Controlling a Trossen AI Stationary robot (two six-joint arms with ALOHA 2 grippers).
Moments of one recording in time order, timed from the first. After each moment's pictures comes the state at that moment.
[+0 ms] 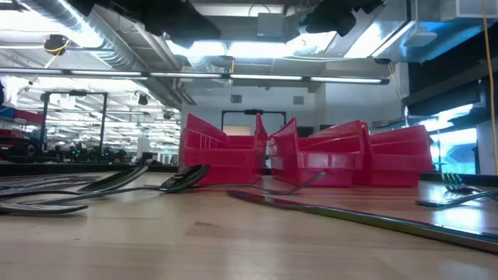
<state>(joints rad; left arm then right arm) -0.10 1.16 0.71 0.09 -0.02 0.21 0.10 1.24 1.04 -0.41 0.03 0.03</state>
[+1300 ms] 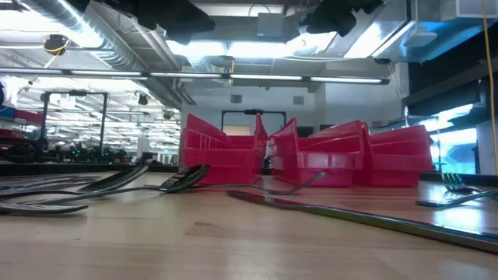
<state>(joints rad) -0.12 1.13 0.71 0.05 0.01 0.20 0.10 1.24 1.04 -0.41 0.03 0.03</state>
